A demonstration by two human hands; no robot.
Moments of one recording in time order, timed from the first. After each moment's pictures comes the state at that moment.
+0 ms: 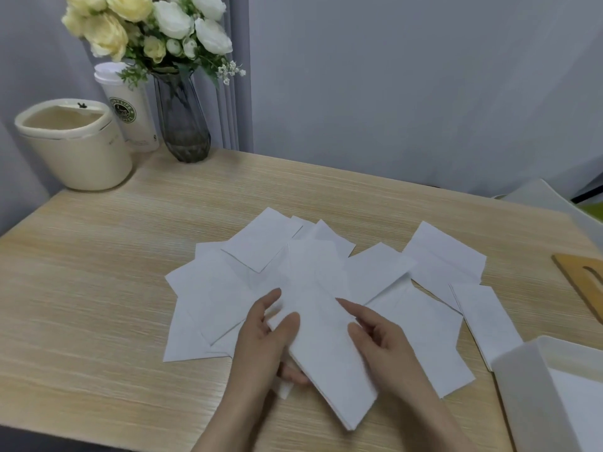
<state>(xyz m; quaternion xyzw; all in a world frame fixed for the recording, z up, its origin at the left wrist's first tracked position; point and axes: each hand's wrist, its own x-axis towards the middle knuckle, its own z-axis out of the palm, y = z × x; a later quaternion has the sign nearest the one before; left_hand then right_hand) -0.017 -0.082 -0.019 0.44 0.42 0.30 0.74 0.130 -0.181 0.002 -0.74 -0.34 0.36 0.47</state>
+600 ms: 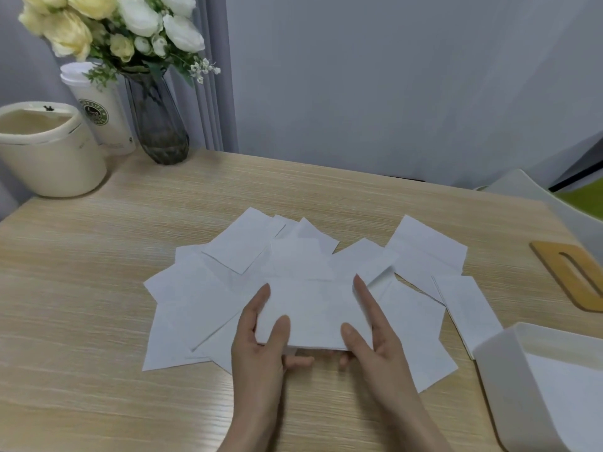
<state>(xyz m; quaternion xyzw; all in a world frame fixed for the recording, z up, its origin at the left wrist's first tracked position) 0.003 -0.106 -0.014 0.40 0.40 0.40 0.72 0.120 -0.197 0.000 -0.70 -0.32 0.28 0.57</state>
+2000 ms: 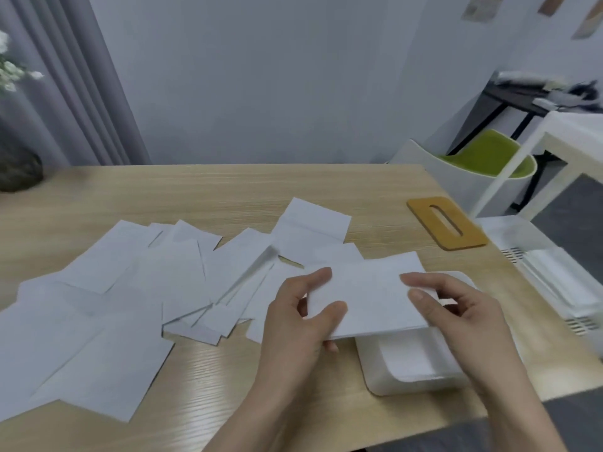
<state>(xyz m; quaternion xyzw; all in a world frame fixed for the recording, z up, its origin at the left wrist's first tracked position) 0.131 -0.221 0.036 0.60 0.26 0.21 0.73 0.243 -0.379 0.067 -0.81 -0.17 0.08 0.56</state>
